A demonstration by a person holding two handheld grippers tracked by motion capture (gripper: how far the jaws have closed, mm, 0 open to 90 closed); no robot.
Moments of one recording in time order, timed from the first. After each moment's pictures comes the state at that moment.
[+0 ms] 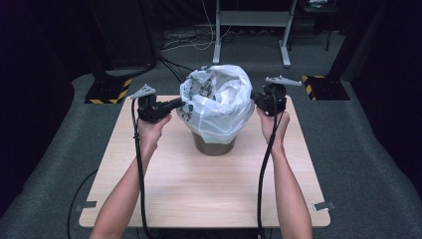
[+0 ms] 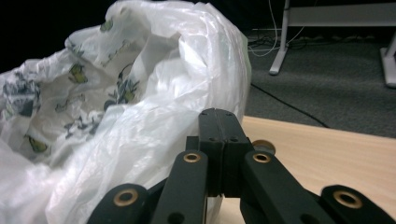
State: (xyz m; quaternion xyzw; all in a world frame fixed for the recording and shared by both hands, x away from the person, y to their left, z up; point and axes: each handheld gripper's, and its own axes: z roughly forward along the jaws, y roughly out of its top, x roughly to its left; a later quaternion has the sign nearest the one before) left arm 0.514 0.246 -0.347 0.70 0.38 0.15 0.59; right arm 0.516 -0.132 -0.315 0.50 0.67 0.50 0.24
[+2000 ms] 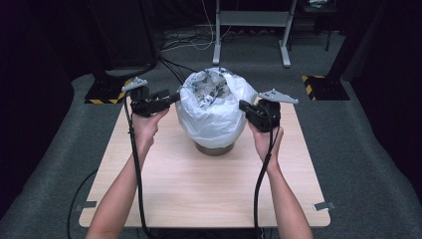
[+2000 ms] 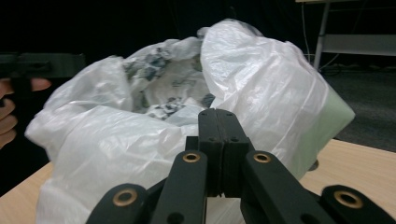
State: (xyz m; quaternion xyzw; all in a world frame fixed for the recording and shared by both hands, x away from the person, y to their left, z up) left arm 0.511 0.254 -0.317 0.66 0.42 0.16 0.60; right arm 0.458 -0.105 -0.315 0.43 0.67 0.55 0.24
